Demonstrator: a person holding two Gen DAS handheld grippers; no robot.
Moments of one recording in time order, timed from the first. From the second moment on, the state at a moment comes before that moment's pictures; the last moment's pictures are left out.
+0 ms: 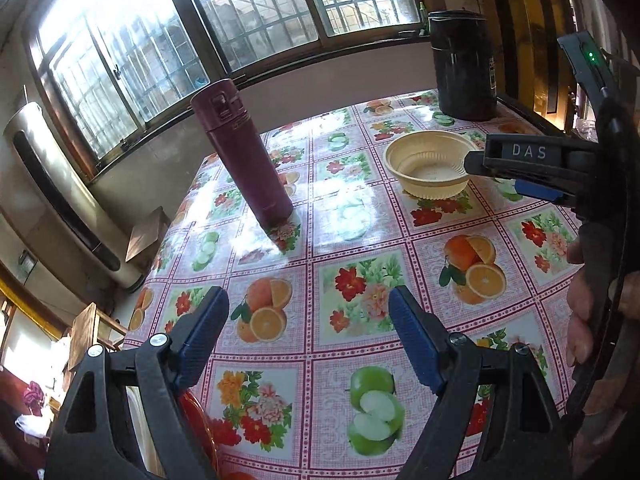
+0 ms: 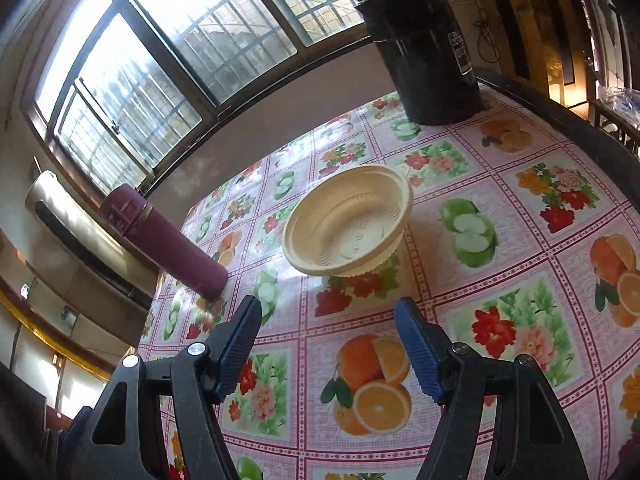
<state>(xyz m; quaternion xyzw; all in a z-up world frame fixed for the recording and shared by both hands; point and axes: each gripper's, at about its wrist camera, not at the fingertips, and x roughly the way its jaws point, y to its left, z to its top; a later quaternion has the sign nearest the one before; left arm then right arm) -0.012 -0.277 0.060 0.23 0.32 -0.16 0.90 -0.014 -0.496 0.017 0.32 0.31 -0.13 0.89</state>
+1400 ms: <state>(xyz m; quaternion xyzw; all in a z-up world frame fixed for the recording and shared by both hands) 0.029 -0.318 0.061 0.23 0.33 -0.19 0.90 -0.008 -0.534 0.011 0.30 0.30 -0.15 0.89</state>
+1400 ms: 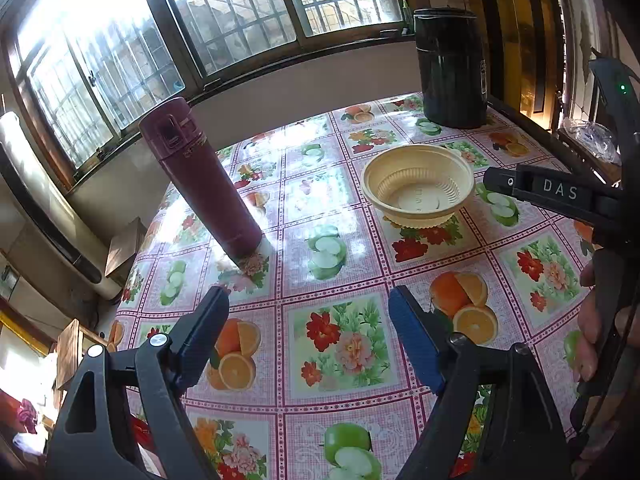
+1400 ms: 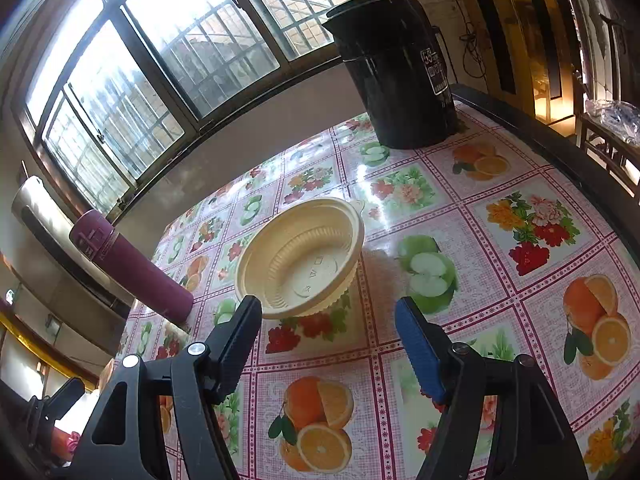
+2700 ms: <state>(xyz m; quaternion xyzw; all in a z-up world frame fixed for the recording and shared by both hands) 0.209 -0.430 -0.001 0.15 0.53 -0.19 0.81 0.076 -0.594 -0.032 0.39 0.34 -0.13 0.84</state>
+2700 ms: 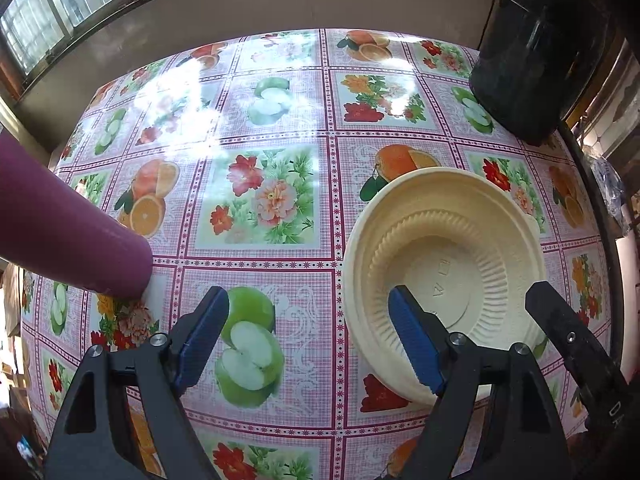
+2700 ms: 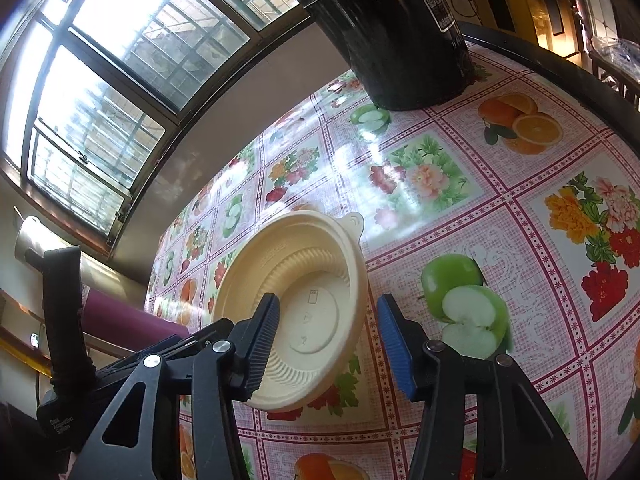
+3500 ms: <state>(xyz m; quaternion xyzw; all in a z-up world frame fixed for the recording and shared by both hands) 0.202 -0.431 -0.009 0.13 0.54 -0.23 0.80 0.077 -0.592 -0.041 0.40 0.36 -0.14 0.83</state>
